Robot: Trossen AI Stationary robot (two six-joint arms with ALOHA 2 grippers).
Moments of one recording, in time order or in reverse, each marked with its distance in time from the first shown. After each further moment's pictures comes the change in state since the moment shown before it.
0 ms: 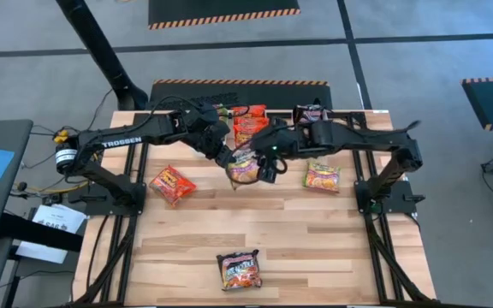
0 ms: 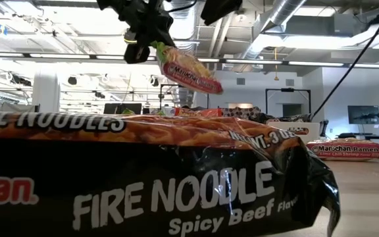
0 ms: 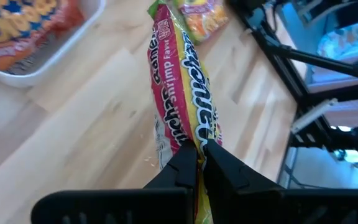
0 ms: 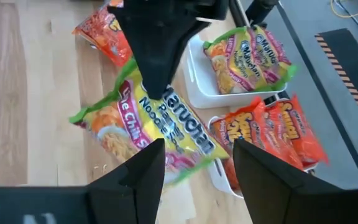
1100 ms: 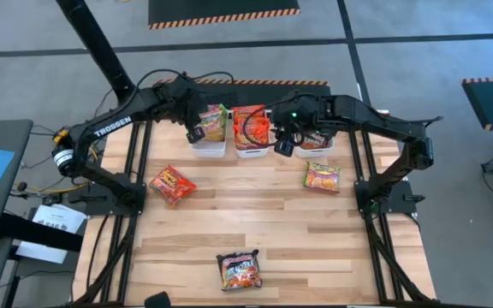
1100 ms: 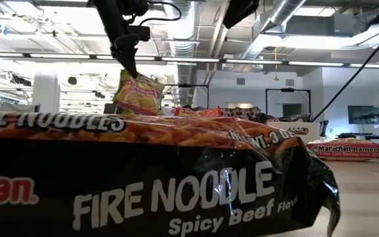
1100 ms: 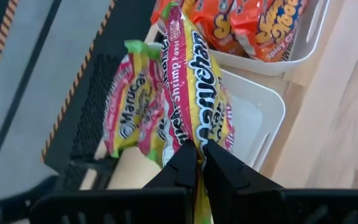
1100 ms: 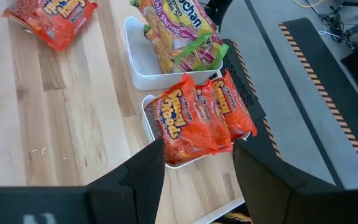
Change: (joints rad) left arm 0.317 -0.015 0.112 -0.358 -0.458 0.941; right arm -0.181 -0.115 -0.003 -0.097 -0.009 -0.131
